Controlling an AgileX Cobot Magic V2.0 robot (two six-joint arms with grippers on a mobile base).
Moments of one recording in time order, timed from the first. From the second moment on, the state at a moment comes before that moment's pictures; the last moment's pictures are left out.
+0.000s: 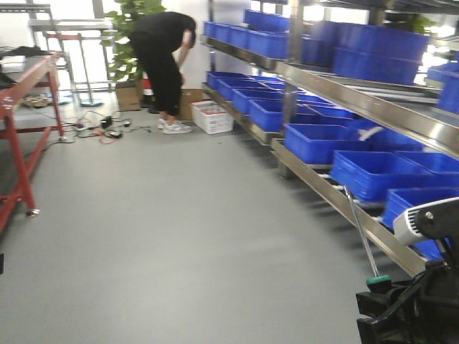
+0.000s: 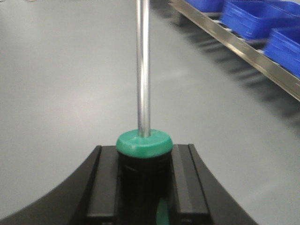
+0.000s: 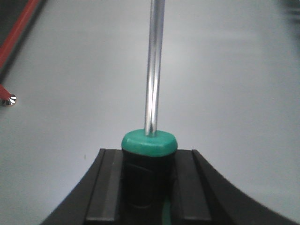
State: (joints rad) left arm -0.35 0.86 -0.86 0.31 0.56 -0.43; right arm 0.37 1.04 -0.90 -0.01 0.60 0.05
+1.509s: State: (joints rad) left arm -0.35 0.86 -0.86 0.31 0.56 -0.43; right arm 0.37 1.04 -0.90 0.00 0.60 0.05
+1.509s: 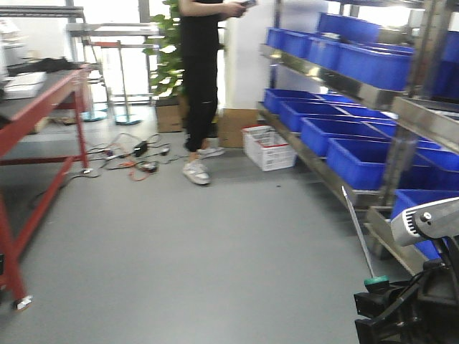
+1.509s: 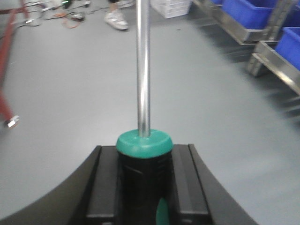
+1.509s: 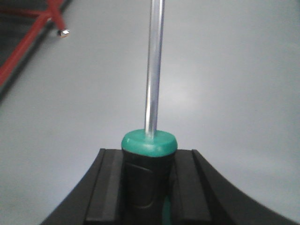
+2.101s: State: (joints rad) left arm -0.35 0.87 -0.86 0.31 0.56 -0.43; right arm 0.37 1.04 -0.90 -0.01 0.60 0.05
